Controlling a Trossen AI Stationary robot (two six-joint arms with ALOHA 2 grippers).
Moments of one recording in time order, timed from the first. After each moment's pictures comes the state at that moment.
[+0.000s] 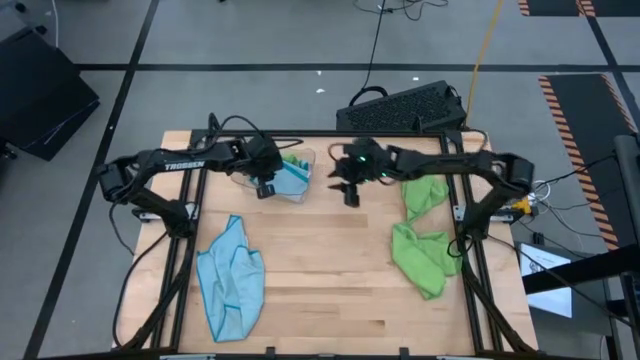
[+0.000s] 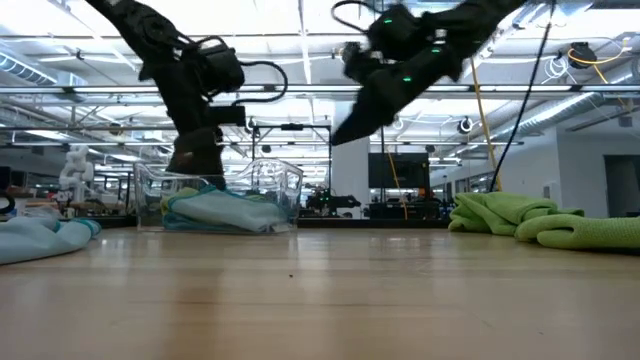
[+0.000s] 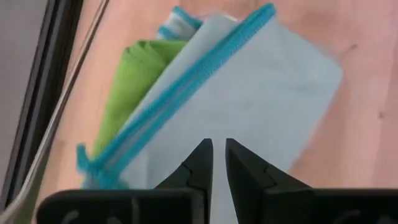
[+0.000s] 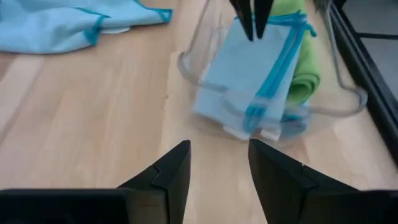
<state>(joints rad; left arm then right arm) 0.53 1.46 0.86 -0.46 -0.02 0.37 -0.33 1.60 0.99 -0.04 -0.24 -0.24</state>
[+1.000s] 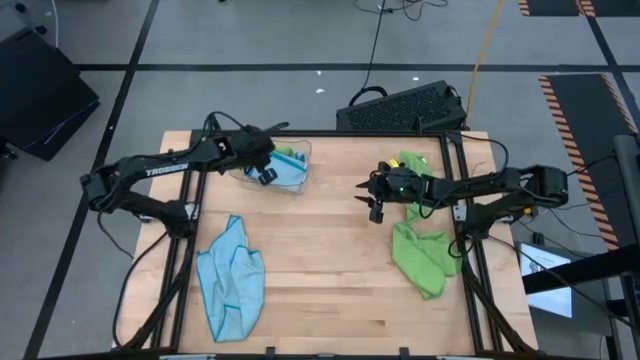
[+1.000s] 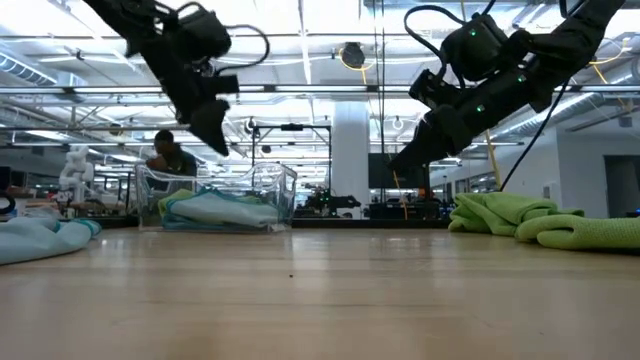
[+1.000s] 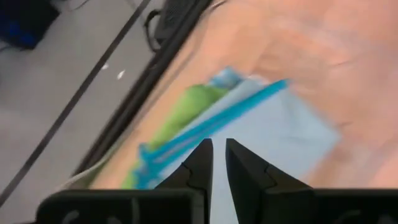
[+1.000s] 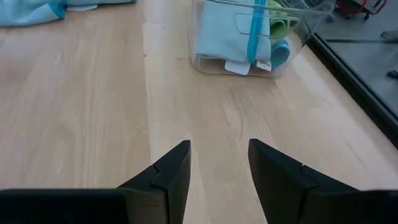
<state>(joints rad) 0.50 1.29 0.86 -0.42 -0.21 0.11 -0.25 1.35 0.46 0.36 0.03 -0.12</state>
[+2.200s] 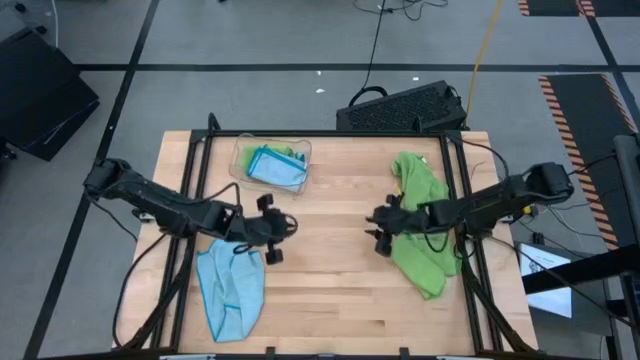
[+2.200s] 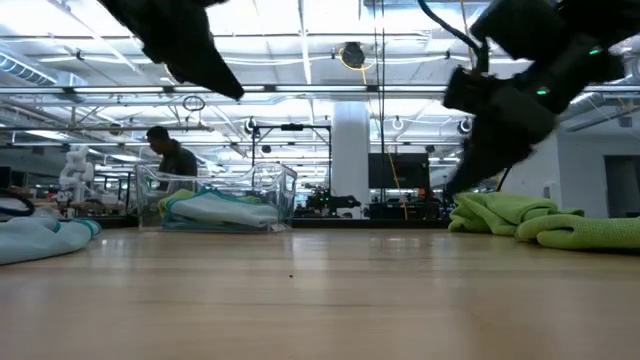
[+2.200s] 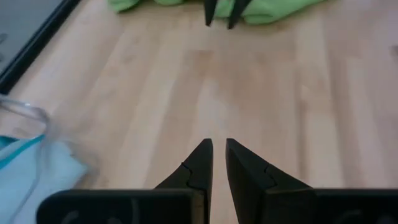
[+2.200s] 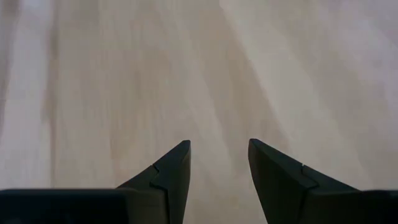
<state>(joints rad) -0.31 1.31 0.86 -0.30 -0.42 -0.27 0.16 1.30 0.48 -0.04 0.26 0.37</state>
